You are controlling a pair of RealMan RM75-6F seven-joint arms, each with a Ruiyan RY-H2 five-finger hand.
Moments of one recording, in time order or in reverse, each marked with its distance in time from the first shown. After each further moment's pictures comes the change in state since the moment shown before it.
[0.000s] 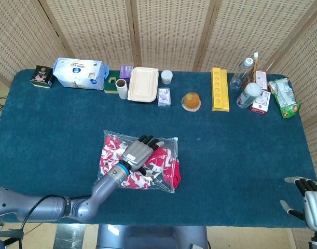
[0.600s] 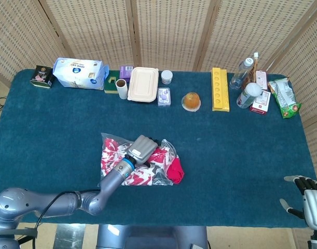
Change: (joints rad) left arm -0.026 -0.164 0.022 0.301 0.214 -0.019 -0.208; right arm 0.005 0.006 0.010 -0.023 0.012 -0.004 -0.020
